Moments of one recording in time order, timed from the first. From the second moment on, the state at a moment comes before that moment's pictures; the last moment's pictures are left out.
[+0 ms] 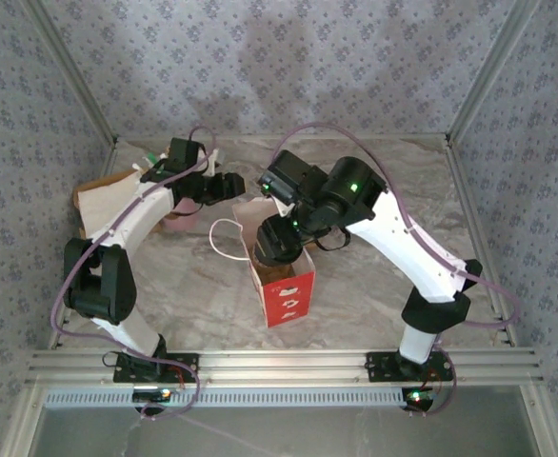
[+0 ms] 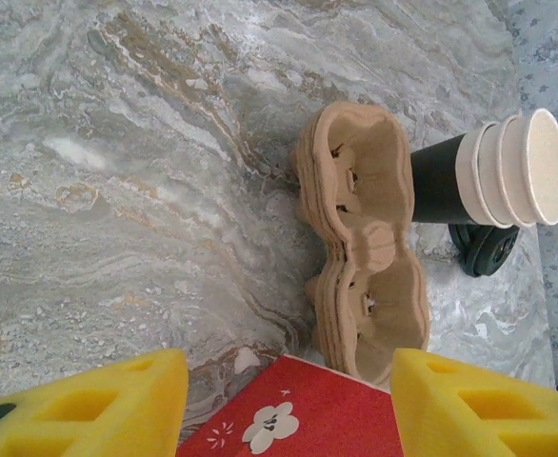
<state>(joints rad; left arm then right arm) -0.28 1.65 1.33 -0.55 0.52 -0.44 1.04 1.76 2.32 -1.69 0.02 0.50</state>
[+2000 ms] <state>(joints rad) -0.28 1.64 1.25 -0.48 0.54 -0.44 1.06 1.85 2.12 -1.69 0.00 0.50</state>
